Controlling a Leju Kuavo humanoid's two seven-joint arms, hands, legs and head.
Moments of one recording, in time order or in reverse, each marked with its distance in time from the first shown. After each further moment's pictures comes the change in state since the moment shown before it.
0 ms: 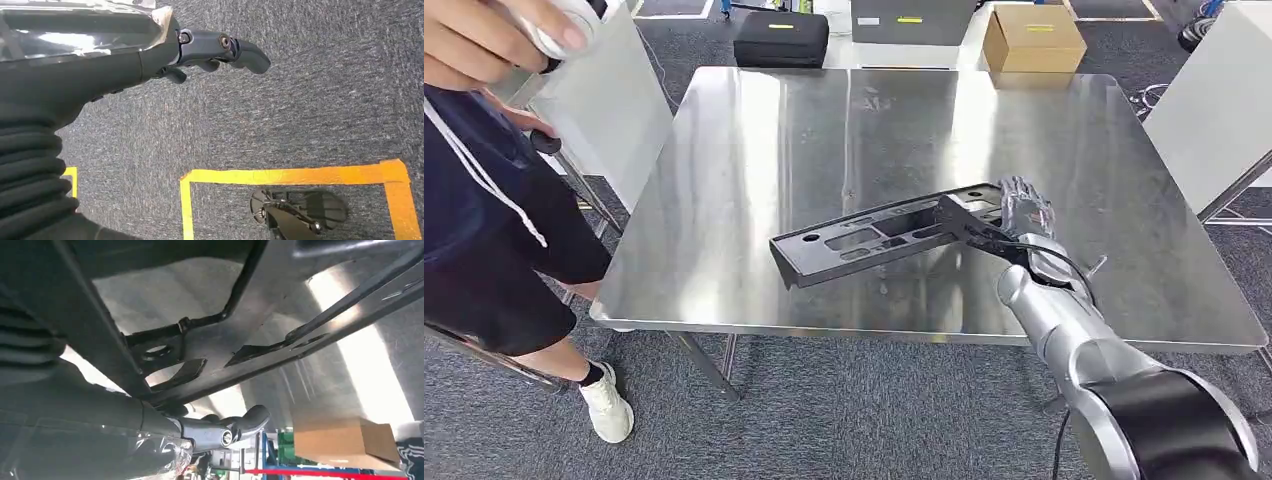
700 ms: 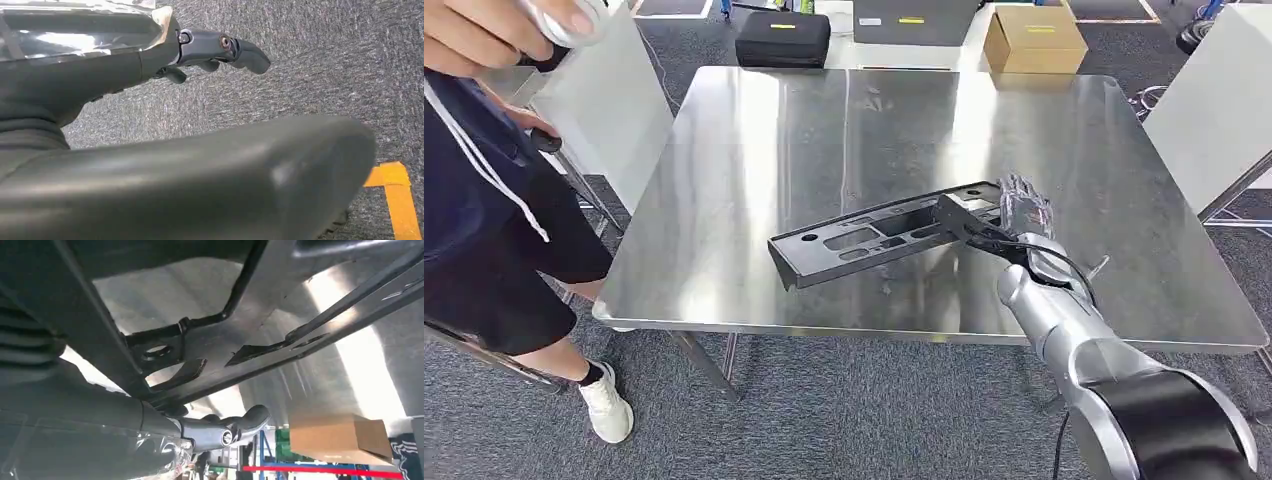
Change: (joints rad) left arm 0.000 0.005 0.000 0.000 -0.001 0.000 -0.001; right arm 0.000 0.005 -0.014 0.000 0.013 -0.005 -0.008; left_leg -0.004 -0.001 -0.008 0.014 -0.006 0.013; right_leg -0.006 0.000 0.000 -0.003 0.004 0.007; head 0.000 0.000
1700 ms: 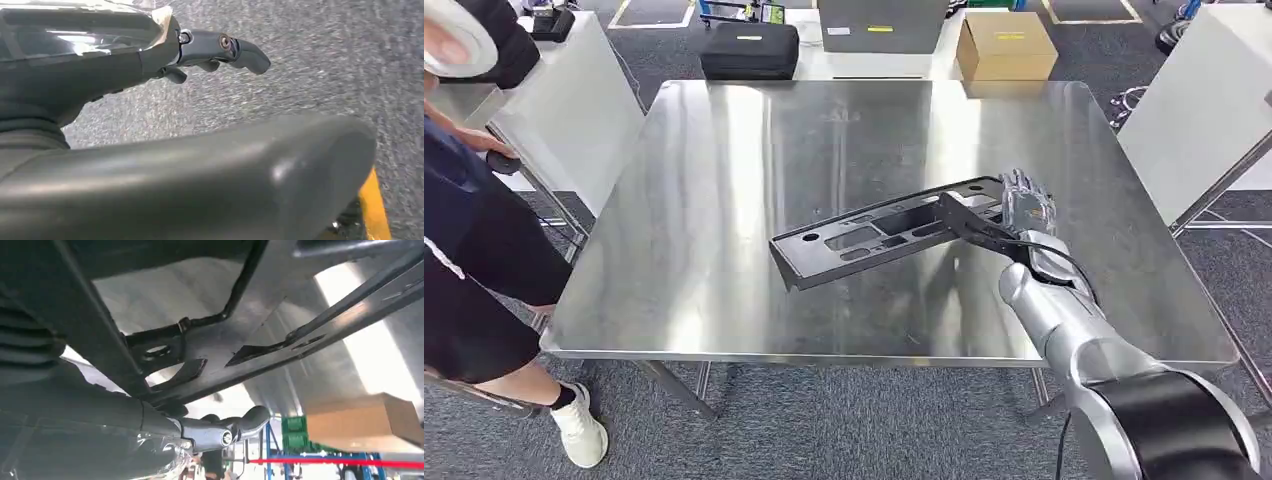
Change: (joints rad) left arm -0.003 0.000 0.000 0.004 0.000 0.001 0.005; right arm -0.003 0.000 -0.003 -0.016 0.023 -0.008 -0.002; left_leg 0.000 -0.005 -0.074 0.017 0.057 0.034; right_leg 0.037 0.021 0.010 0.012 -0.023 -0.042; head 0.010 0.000
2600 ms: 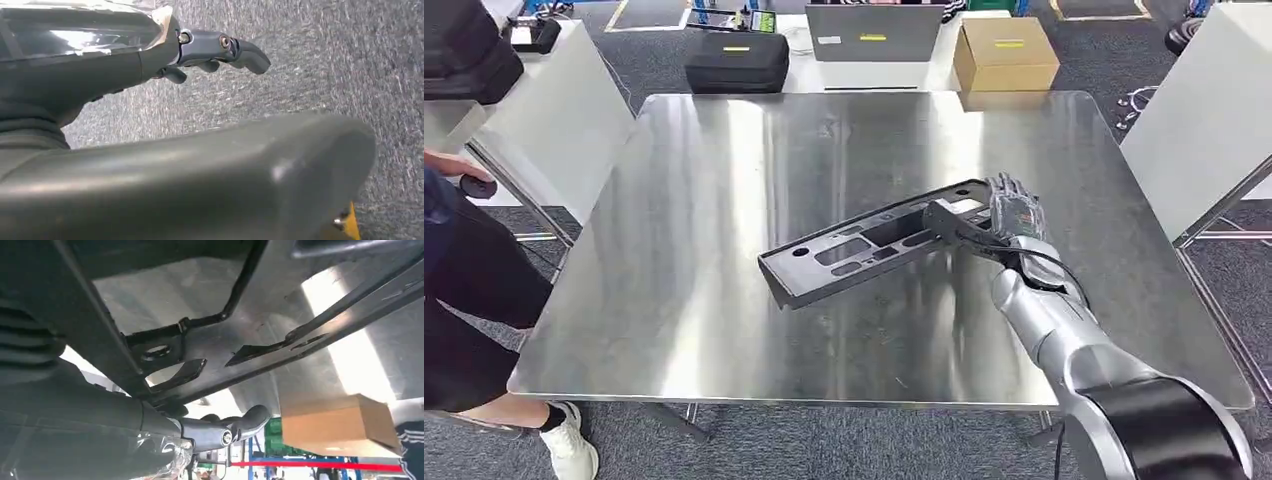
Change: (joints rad) left arm 0.000 -0.006 0.000 0.003 0.000 0.000 0.008; right arm 0.017 0.030 0.001 -0.006 0.029 -0.003 -0.042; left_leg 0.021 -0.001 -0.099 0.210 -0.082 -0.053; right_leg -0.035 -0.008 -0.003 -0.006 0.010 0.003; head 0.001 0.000
